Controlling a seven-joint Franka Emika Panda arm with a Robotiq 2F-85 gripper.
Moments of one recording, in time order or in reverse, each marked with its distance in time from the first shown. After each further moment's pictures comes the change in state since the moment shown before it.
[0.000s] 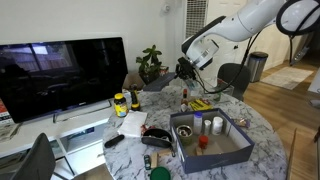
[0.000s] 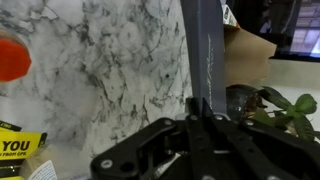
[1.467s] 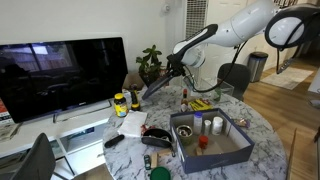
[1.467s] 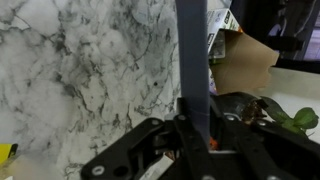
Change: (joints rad) arm 0.015 0.119 -0.001 0.204 -0.507 -0.015 0.510
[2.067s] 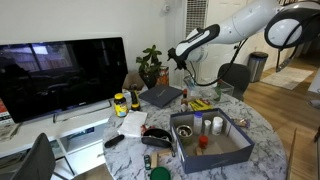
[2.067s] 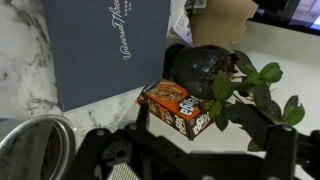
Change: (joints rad) arm 0.016 -0.013 -0.089 0.025 -0.260 0.102 0.186
